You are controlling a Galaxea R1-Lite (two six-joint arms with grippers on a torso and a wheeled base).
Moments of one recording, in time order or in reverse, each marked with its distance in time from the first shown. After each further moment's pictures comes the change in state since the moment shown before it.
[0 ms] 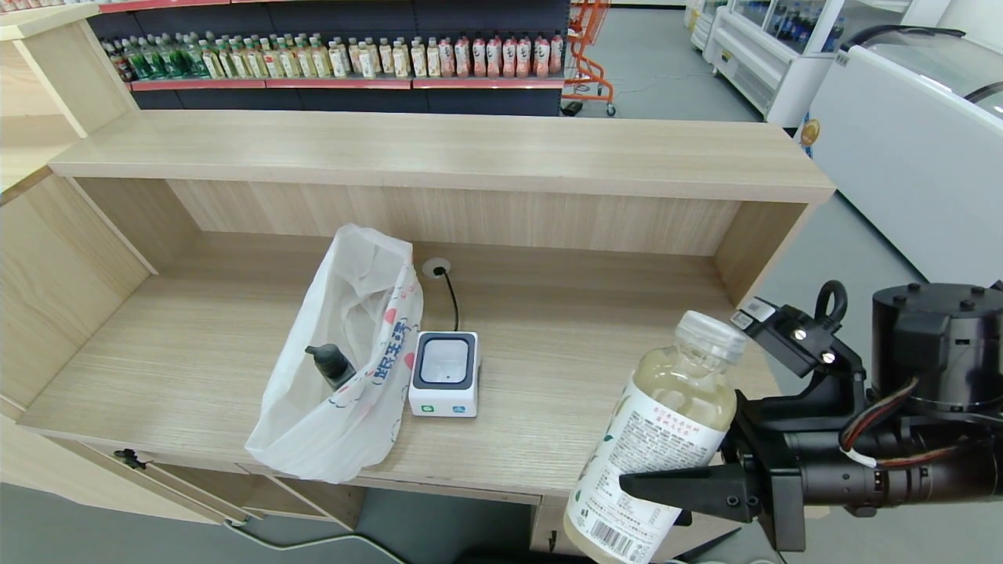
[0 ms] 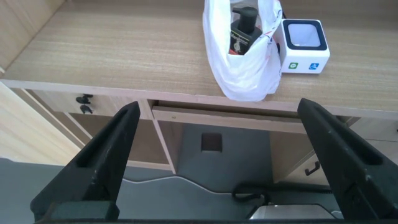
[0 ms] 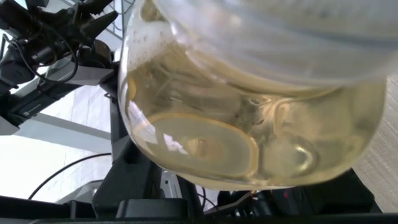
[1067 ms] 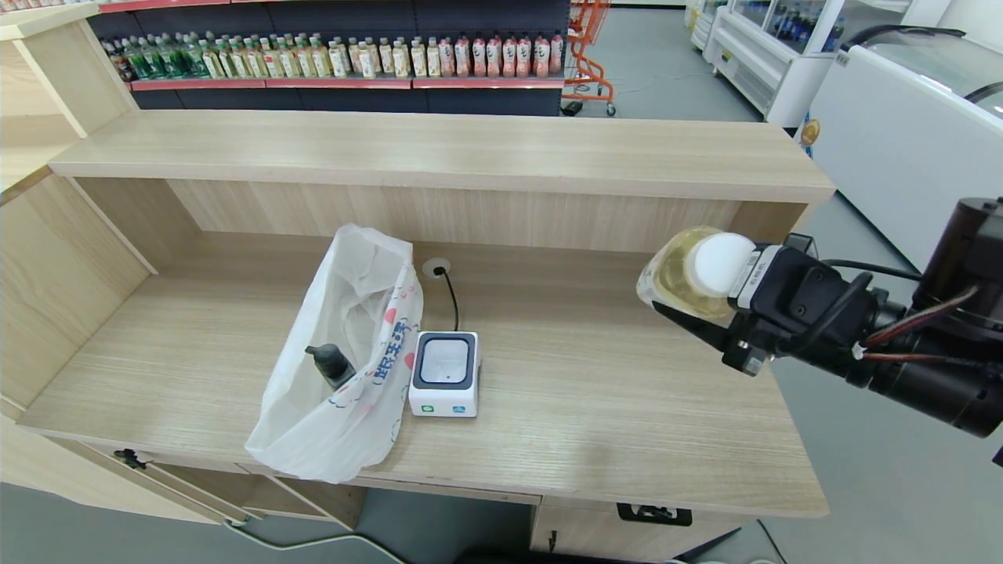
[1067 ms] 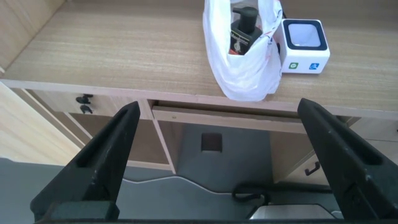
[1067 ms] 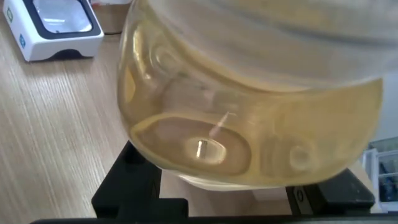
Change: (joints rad) left arm 0.000 0.000 0.000 0.000 0.000 0.000; right arm -0.080 0.015 -0.110 -0.241 -0.576 -1.068
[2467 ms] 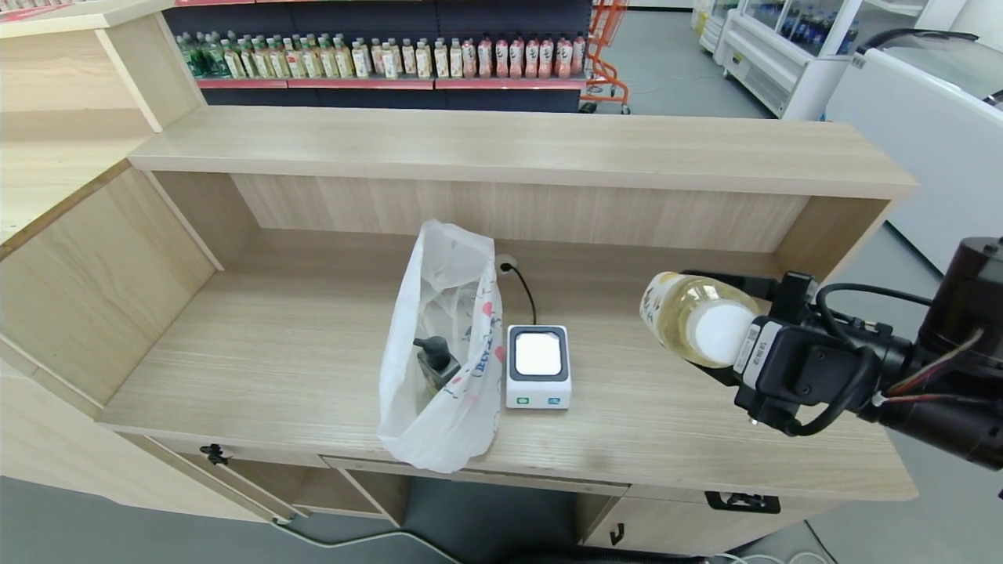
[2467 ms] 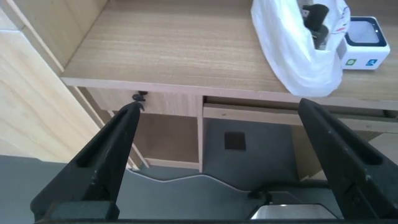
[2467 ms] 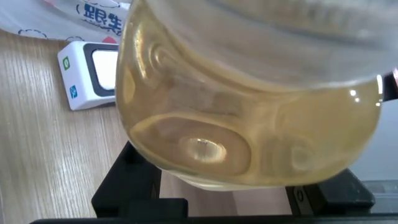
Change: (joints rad) left arm -0.001 0.000 0.000 0.000 0.000 0.006; right arm -0.035 -0.002 0.105 -0.066 0.097 -0.193
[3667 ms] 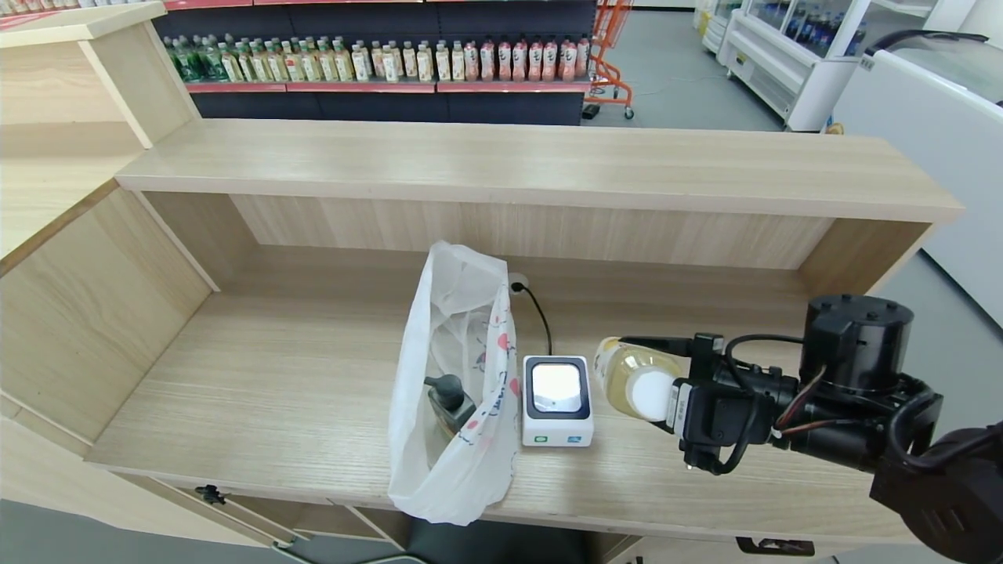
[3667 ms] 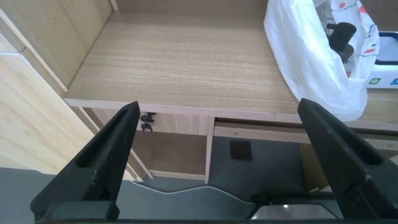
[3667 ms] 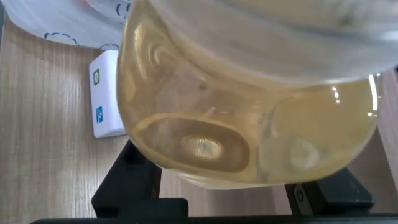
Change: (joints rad) left arm 0.001 0.000 0.000 0.000 0.000 0.000; right arm 0.006 0.264 0.033 -0.125 0.158 -0.015
